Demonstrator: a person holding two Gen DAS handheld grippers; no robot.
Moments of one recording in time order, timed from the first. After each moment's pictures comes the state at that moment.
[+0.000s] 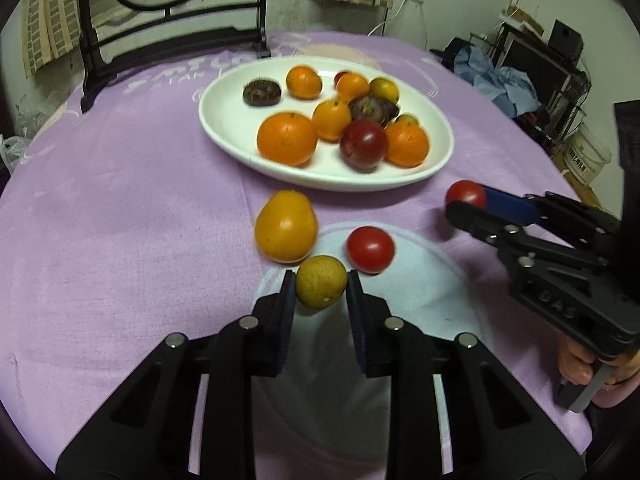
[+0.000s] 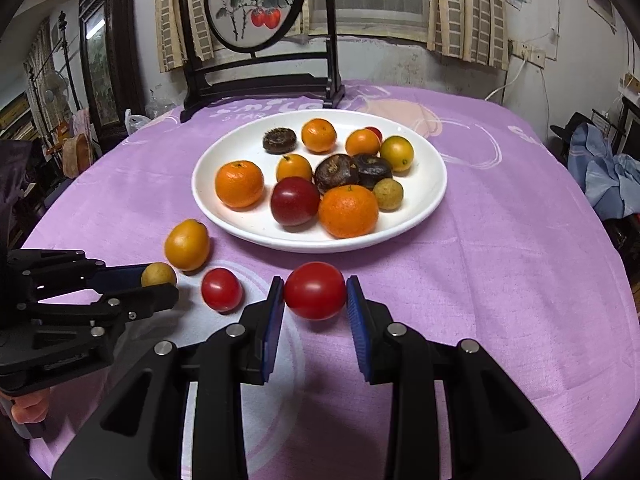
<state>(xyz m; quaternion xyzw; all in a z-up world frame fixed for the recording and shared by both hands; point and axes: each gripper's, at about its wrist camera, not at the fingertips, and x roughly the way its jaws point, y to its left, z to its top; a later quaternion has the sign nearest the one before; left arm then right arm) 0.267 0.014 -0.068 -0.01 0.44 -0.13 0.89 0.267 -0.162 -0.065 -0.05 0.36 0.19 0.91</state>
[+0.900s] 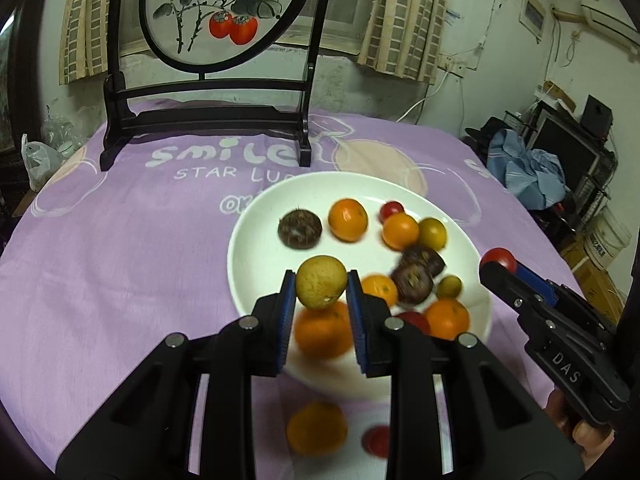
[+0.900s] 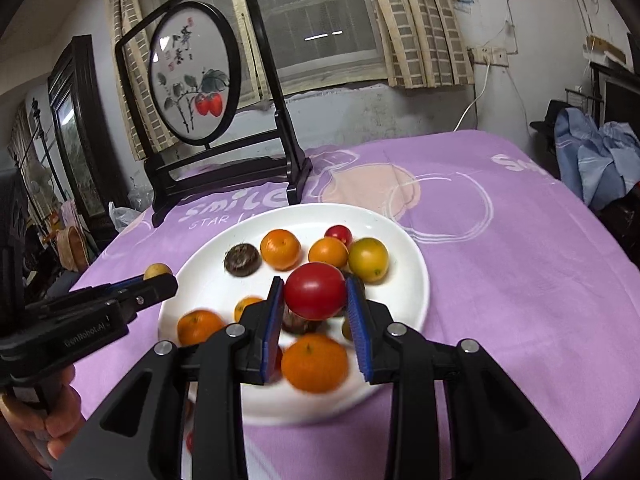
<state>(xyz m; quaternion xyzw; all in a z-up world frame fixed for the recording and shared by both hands) 0.370 0.025 -0.020 -0.06 0.36 -0.06 0.93 0.357 -0.182 -0.034 0.07 0.29 0.16 0.94</state>
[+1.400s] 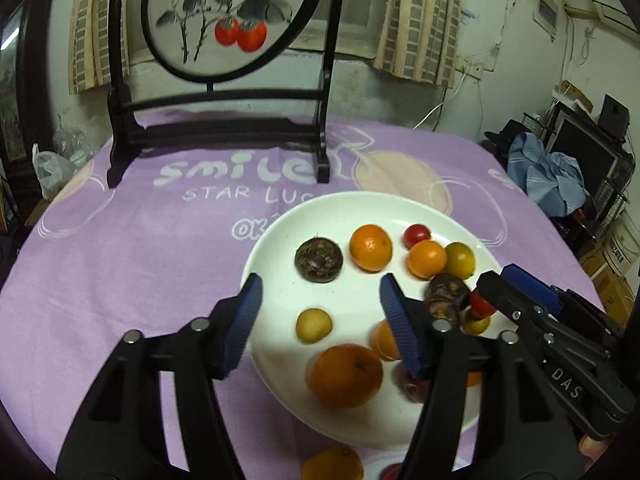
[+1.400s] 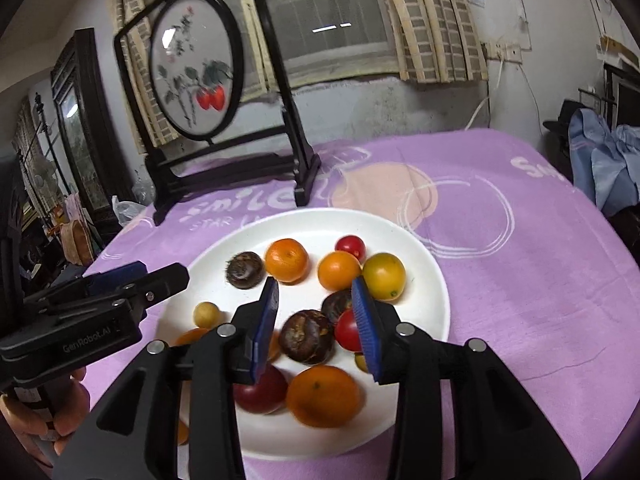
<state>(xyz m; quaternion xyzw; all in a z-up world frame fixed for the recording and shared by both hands) 0.391 0.026 -0.013 -0.05 0.35 -0.03 0.94 0.370 -0.172 -0.028 0.06 0.30 0.18 0.94</state>
